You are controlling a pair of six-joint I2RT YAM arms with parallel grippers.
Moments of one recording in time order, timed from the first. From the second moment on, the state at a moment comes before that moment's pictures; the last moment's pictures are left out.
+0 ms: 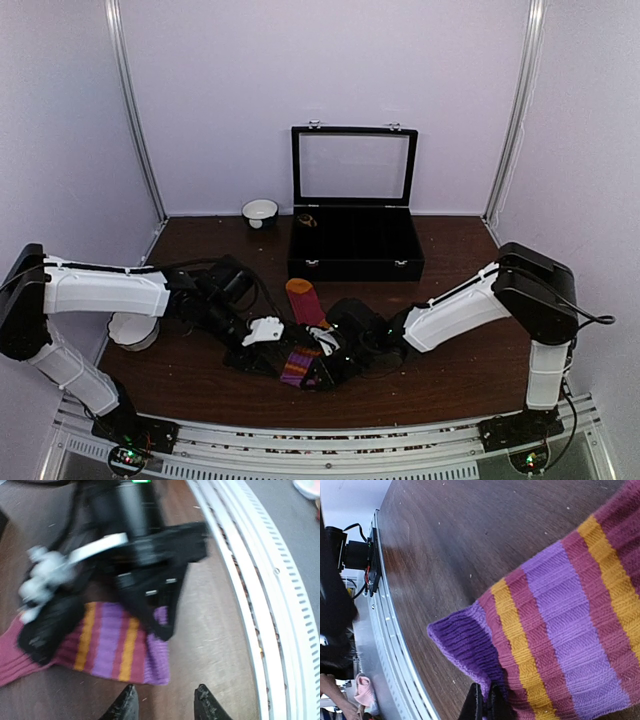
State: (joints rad) left arm -0.84 1.48 0.86 -0.47 0.58 0.78; right arm 1.09 1.96 1.00 0.15 -0.47 0.62
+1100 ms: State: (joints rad) left arm -1.08 1.70 0.90 -0.36 0.21 0.92; right arm 1.02 1.97 0.95 0.18 -0.65 0.74
